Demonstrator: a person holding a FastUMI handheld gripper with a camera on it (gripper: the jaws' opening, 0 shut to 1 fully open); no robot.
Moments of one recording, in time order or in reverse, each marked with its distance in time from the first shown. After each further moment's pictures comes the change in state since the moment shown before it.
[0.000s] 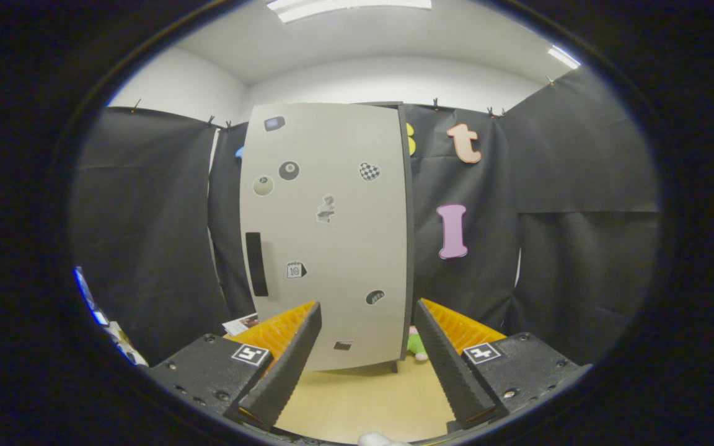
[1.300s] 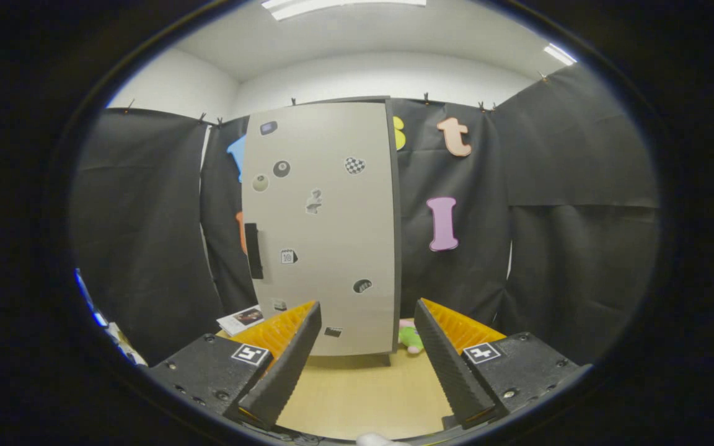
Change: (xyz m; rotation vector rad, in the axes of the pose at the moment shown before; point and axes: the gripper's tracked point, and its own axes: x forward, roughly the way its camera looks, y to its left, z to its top) arm 0.013 -0.011 -0.012 0.010 0.029 -0.036
